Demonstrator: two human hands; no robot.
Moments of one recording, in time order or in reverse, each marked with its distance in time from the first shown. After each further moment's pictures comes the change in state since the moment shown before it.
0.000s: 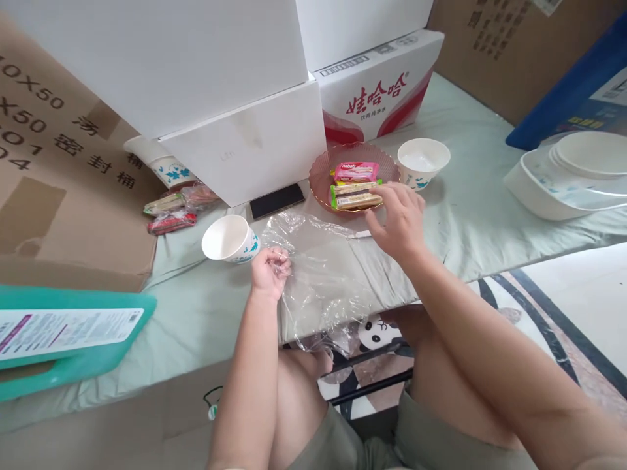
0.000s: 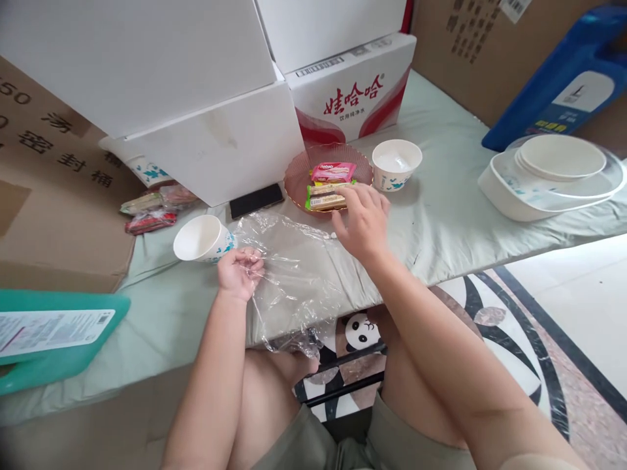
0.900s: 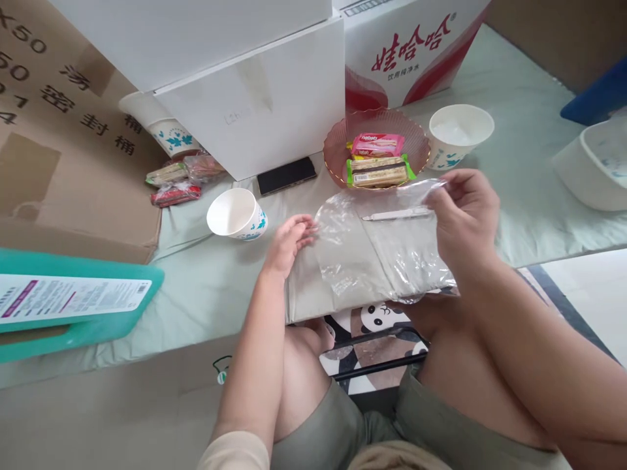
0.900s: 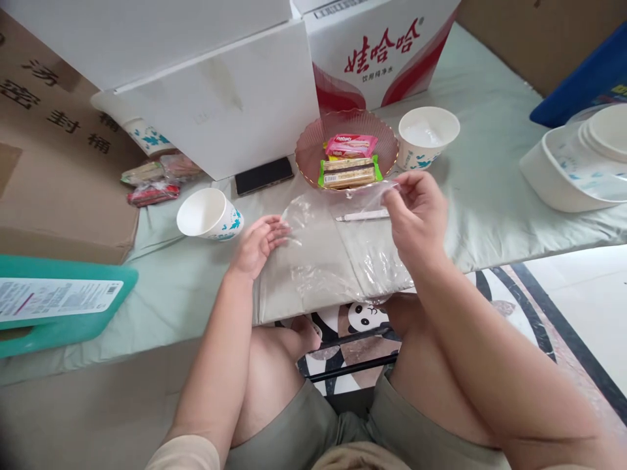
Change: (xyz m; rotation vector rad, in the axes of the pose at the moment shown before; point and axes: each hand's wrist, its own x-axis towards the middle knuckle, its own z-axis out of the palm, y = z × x) left_hand 0.010 -0.017 -0.008 0.297 -0.203 0.178; right_hand -0.018 0.011 -0.026 0.783 0.259 0.296
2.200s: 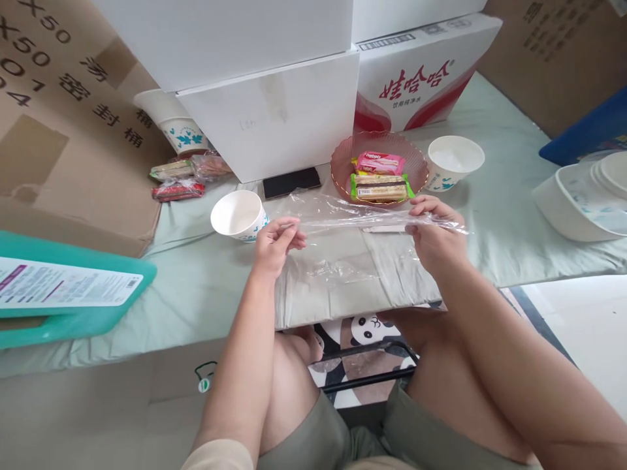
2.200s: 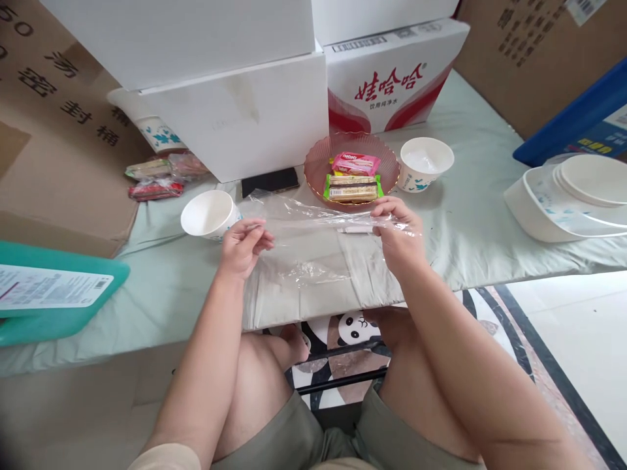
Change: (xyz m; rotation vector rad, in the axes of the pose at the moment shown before) left_hand 0.002 0.006 -0.017 -0.006 0.125 0.219; right_hand 0.000 0.021 0.011 -0.001 -0.156 0.089
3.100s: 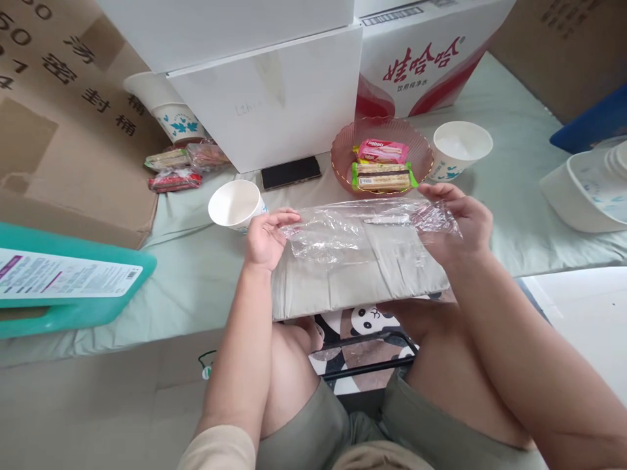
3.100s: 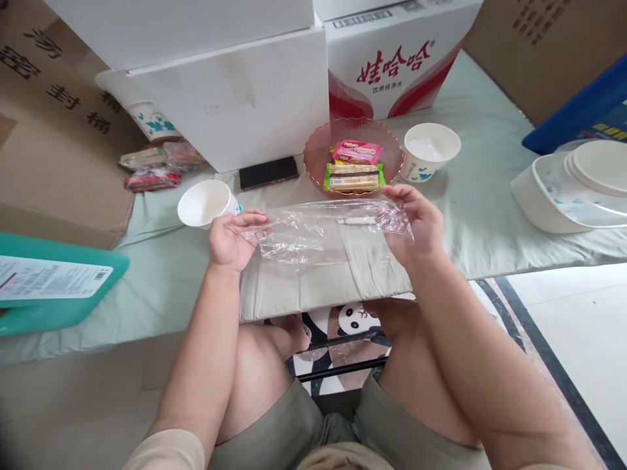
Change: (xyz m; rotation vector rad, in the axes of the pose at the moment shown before) left_hand 0.001 0.008 -0.004 -0.122 0.027 -0.035; right_hand 0.013 -0.002 -0.021 0.312 -0.086 0.277
